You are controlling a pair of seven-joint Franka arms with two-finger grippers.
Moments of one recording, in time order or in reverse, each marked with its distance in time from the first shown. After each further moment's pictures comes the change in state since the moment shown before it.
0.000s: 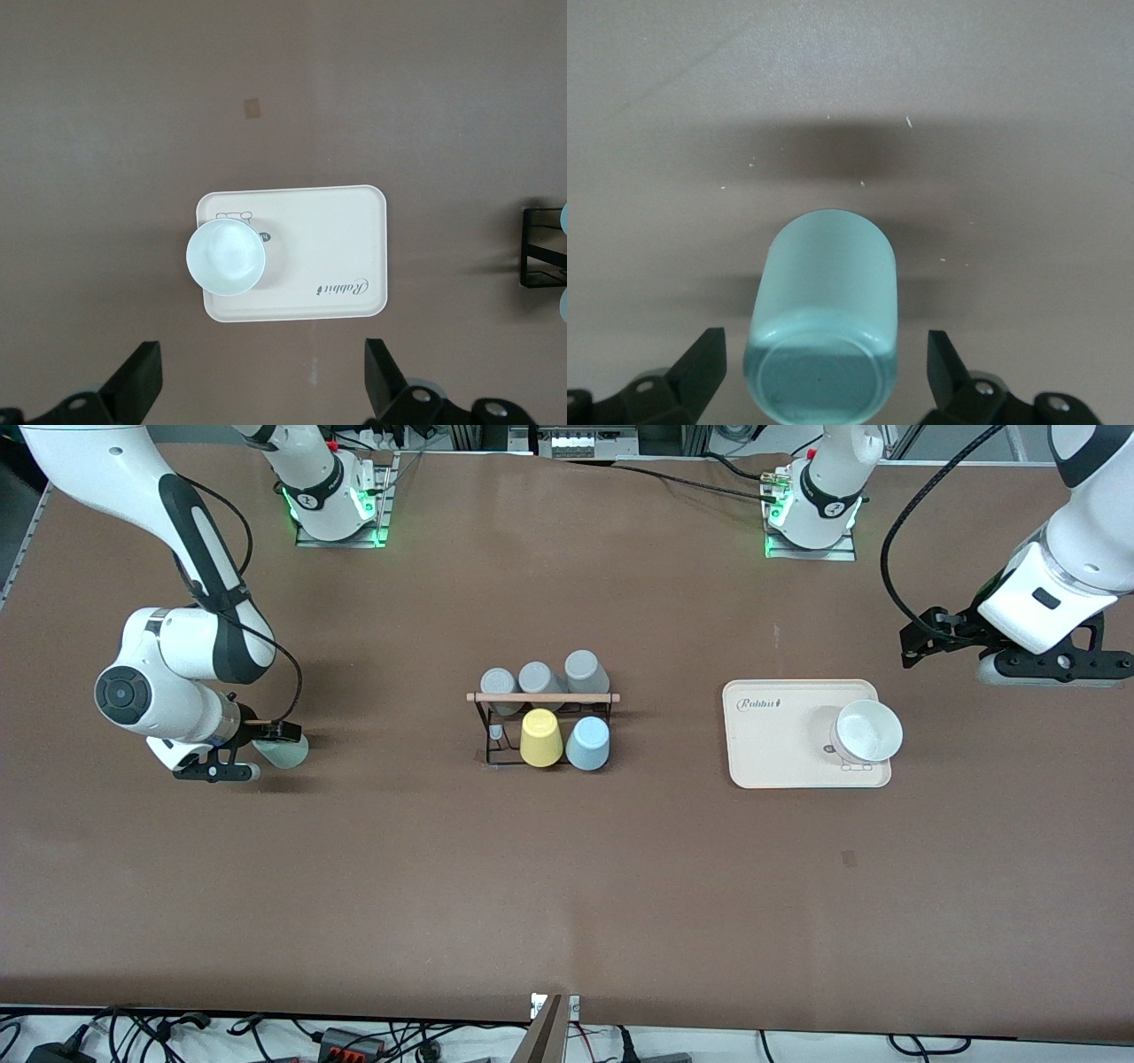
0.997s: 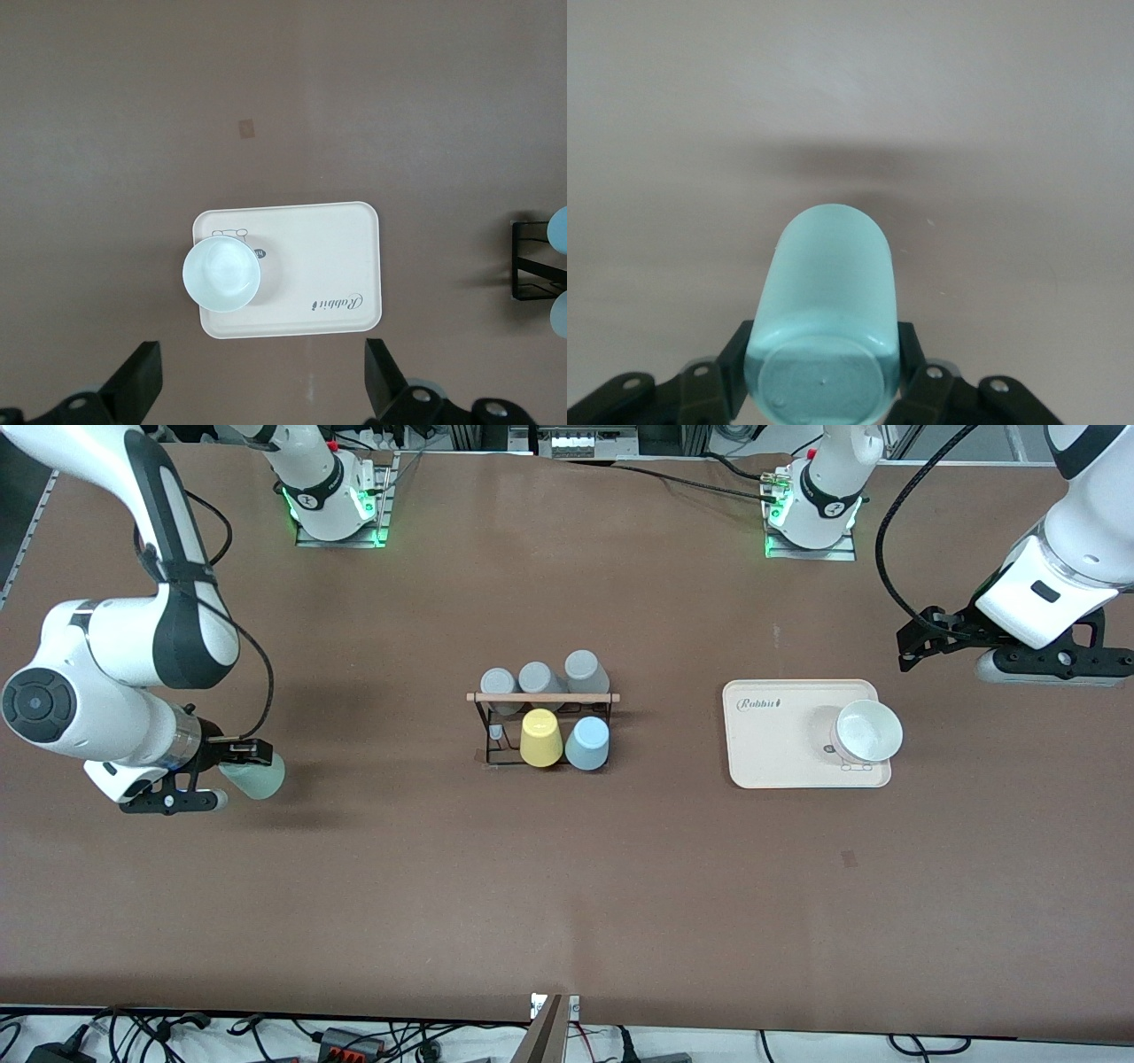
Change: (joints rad) left arm -0.001 0.000 -0.007 0.012 0.000 0.031 0.000; right arm 0.094 -0.008 0.016 0.452 0.002 -0.397 0.003
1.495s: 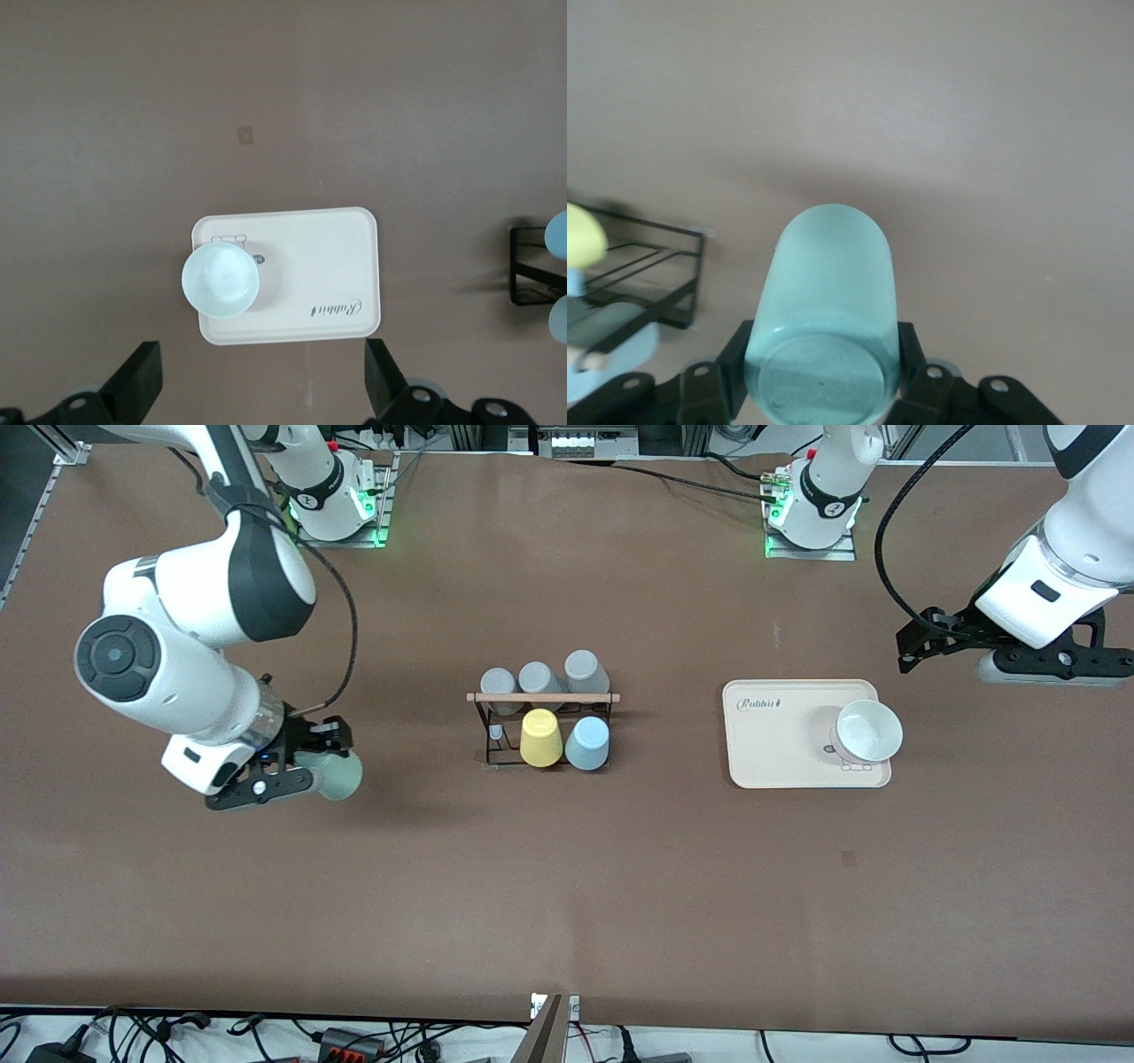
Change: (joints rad) left arm 0.000 0.000 -0.002 0.000 0.000 0.032 0.000; right arm 0.190 0.007 0.004 0.149 0.076 -0.069 0.005
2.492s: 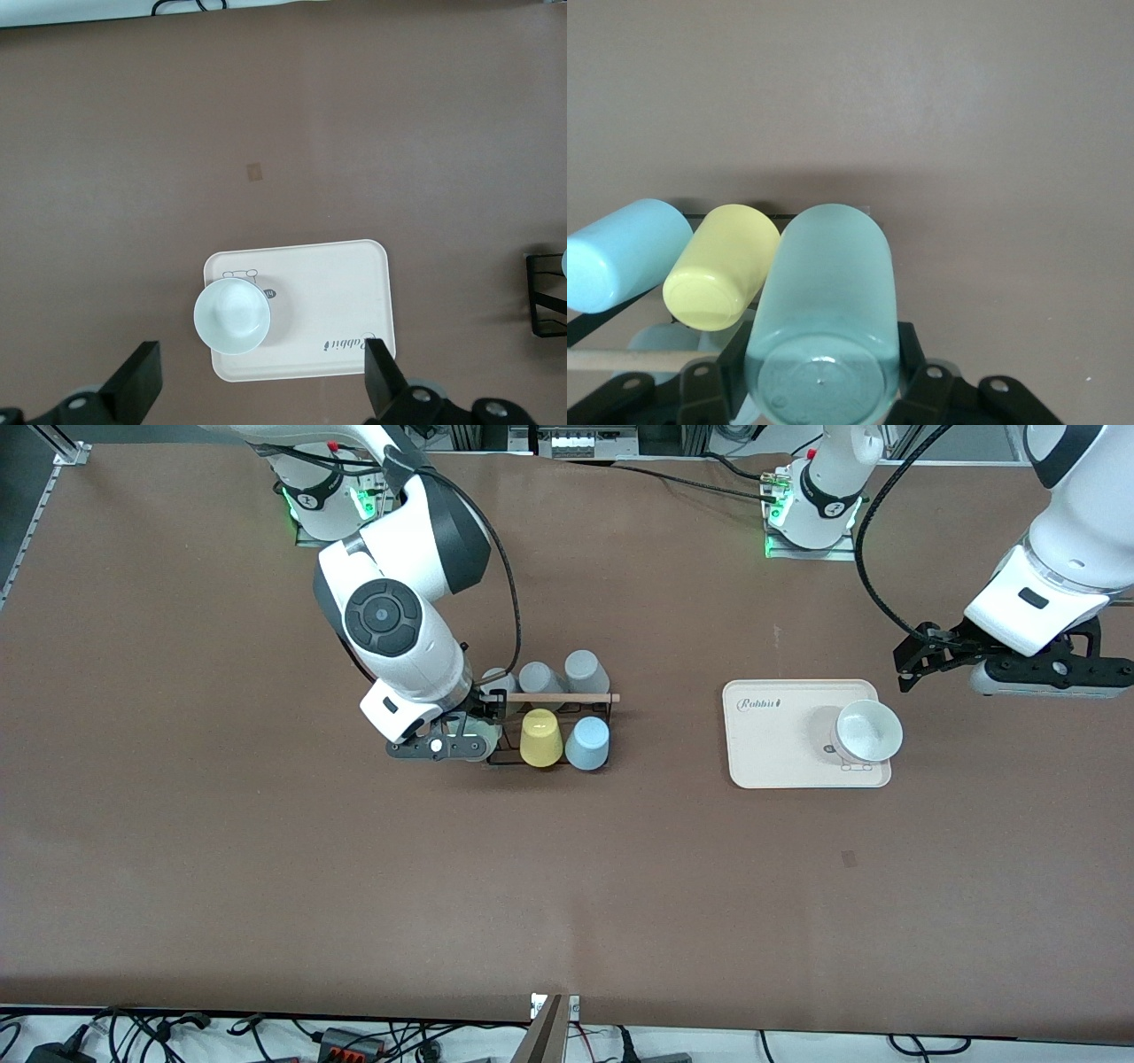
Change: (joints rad) left arm -0.001 0.016 -0.021 0.001 0.053 0.066 0.001; right arm 0.275 0.116 0.003 0.081 0.022 0.004 0.538
